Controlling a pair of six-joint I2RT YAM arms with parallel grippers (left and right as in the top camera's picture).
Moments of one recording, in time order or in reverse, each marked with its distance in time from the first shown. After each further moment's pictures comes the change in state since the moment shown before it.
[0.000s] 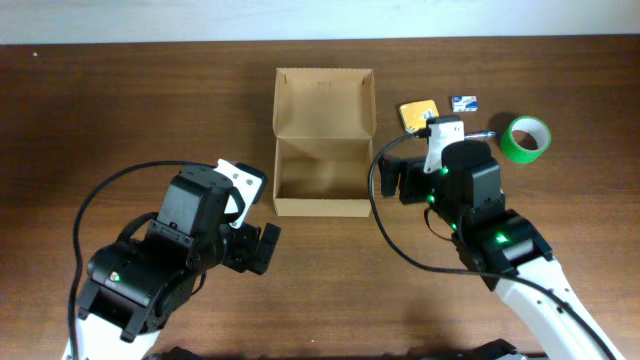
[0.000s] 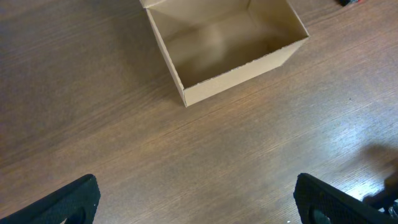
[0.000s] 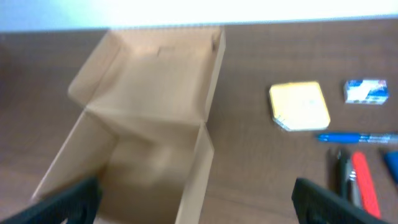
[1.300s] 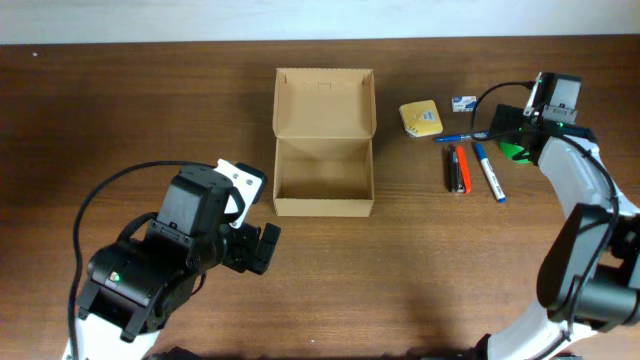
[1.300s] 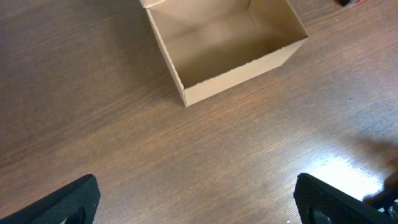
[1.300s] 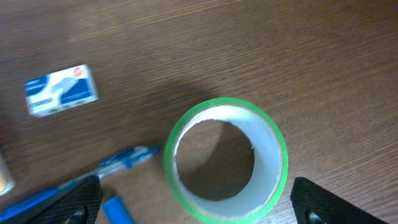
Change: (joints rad) left arm 0.000 0.000 0.000 0.000 0.000 0.000; right arm -0.616 0.746 0.404 0.006 0.129 -0.227
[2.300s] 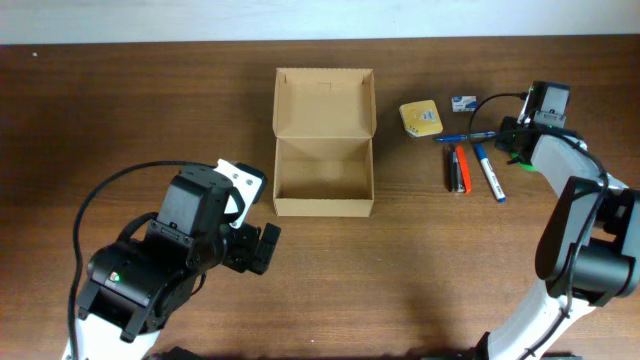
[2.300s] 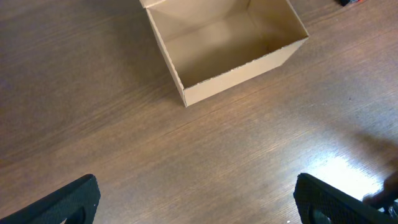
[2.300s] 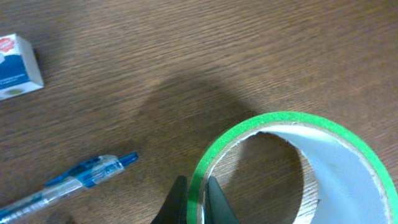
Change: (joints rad) left arm 0.000 0.000 0.000 0.000 0.000 0.000; right arm -0.011 0.126 0.014 0.035 0.009 -0.001
